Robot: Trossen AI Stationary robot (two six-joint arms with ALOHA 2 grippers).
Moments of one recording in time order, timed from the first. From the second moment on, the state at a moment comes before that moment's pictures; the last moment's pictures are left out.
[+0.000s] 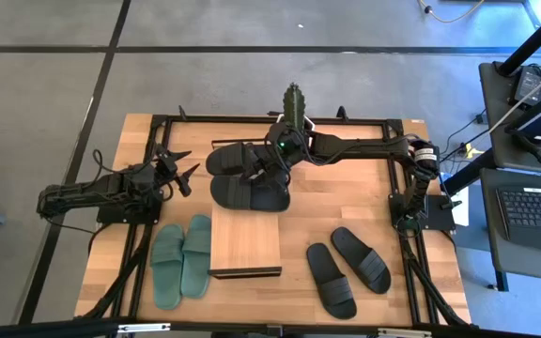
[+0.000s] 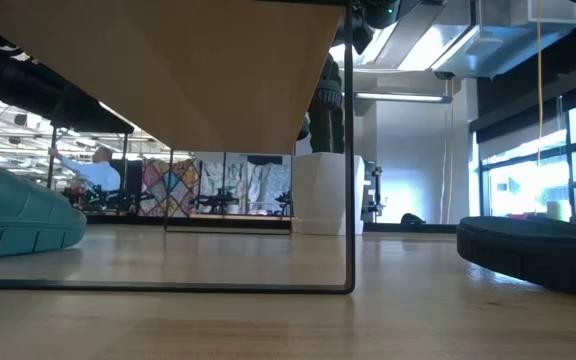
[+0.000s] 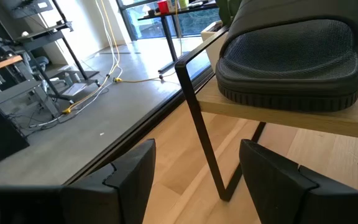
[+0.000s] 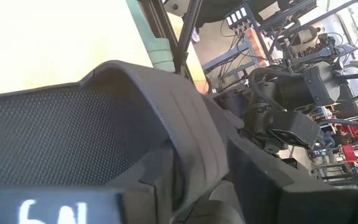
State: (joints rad) left arm 0.15 0.04 0.13 -0.34 -0.59 0.09; right arm -0.18 1.88 1.51 -0.08 -0.57 -1.26
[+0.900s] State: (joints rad) left arm 0.15 0.04 0.13 -0.34 -0.59 0.09; right arm -0.18 1.88 1.51 -0.11 -0.40 -1.07
